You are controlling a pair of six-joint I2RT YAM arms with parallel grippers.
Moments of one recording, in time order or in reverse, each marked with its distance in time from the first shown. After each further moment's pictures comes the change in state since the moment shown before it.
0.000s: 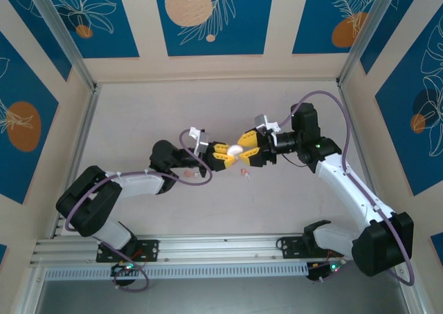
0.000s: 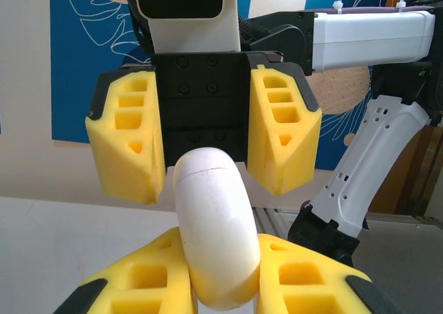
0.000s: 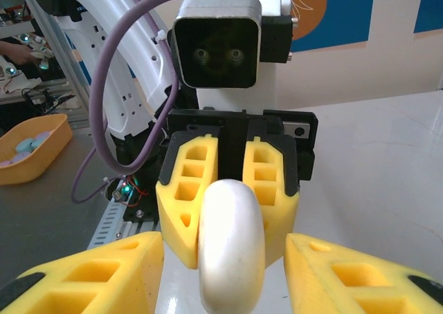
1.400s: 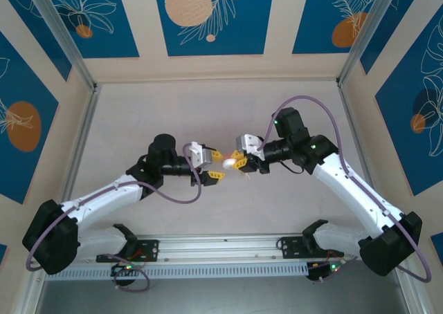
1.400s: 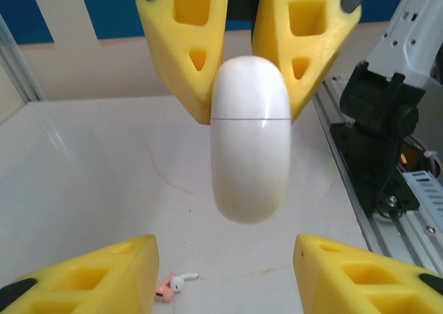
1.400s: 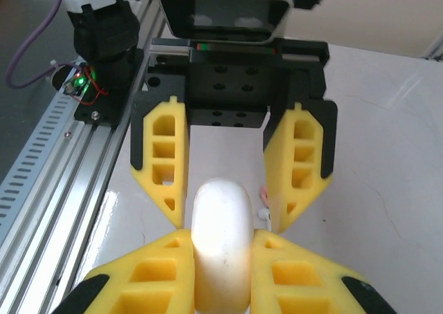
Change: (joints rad) left arm 0.001 -0.350 0.036 -1.039 -0.141 0.715; right arm 0.224 0.000 0.153 -0.406 0.415 -0.457
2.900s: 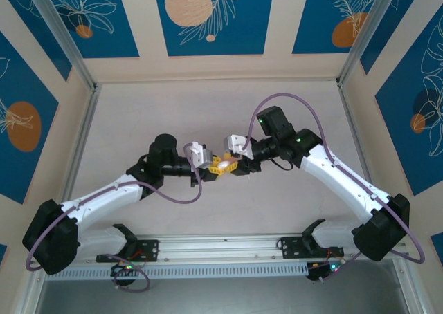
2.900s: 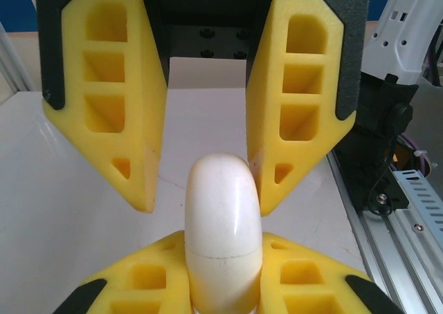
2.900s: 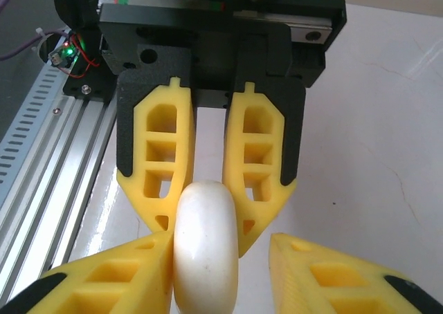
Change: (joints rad) left arm -0.014 0.000 0.006 -0.014 0.003 -0.019; right arm 0.053 0.111 0.056 -0.022 0.100 0.004
